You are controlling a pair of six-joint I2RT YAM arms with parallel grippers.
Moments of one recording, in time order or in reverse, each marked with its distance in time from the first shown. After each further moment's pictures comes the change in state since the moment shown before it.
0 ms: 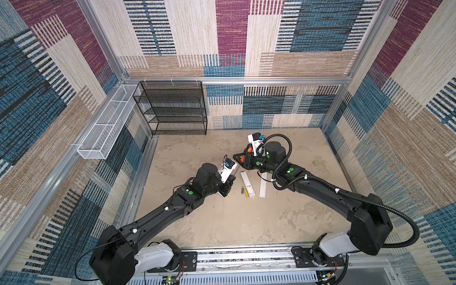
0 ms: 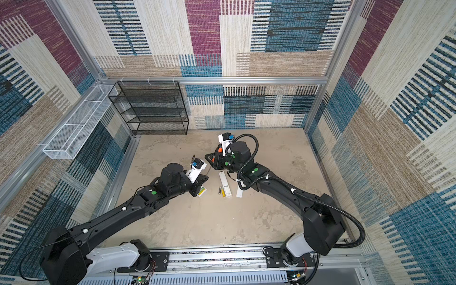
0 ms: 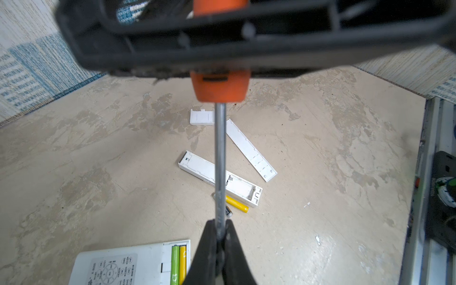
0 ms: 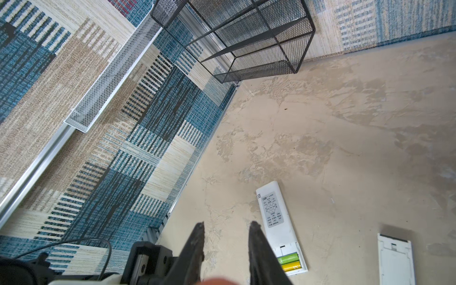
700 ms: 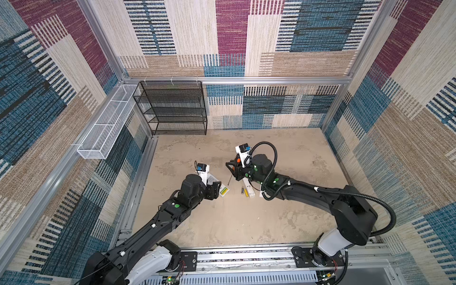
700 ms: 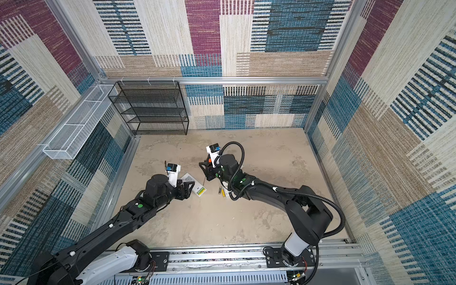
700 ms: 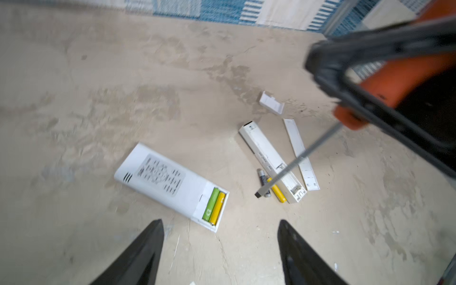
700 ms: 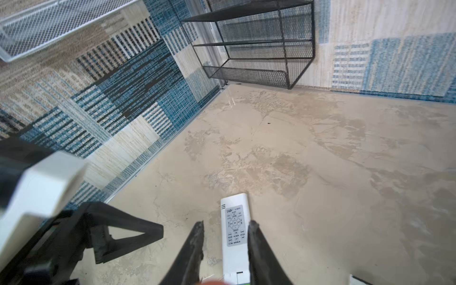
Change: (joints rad) left arm 0.197 -0.180 -0.246 -0.013 -0.112 -0.521; right arm 0.134 0.143 -0.119 0.305 0.229 -0.324
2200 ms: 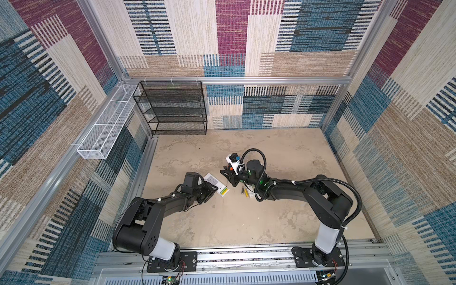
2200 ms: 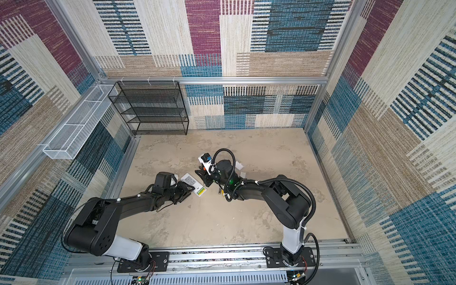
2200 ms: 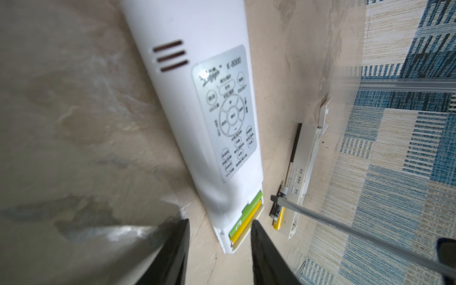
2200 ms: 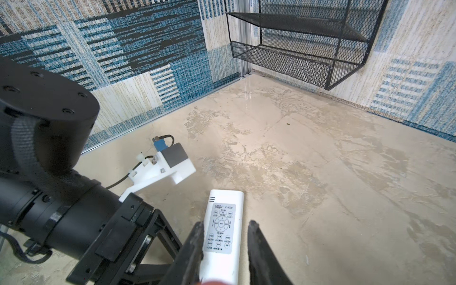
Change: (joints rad) left arm 0.193 0.514 -0.011 0.272 0.376 -0.552; right arm -0.035 0.214 -0.023 0.246 -0.165 -0.243
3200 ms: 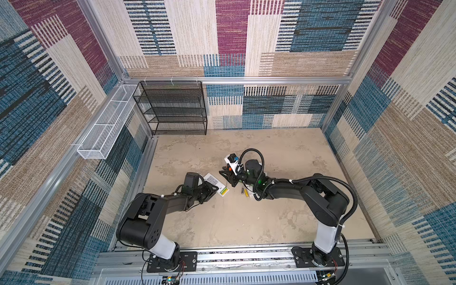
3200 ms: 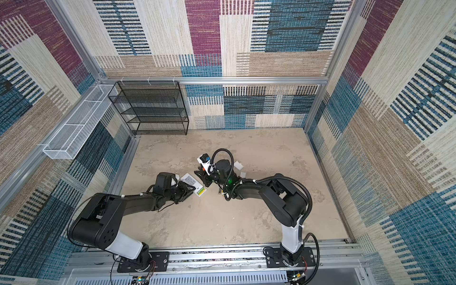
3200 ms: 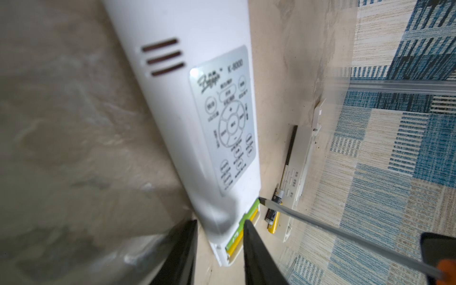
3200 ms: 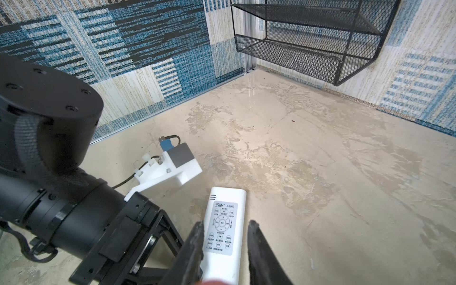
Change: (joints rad) left arm 0.001 0.058 -0.015 0.100 0.033 -0.030; right arm -0.002 0.033 0.032 -0.023 -0.023 -0.010
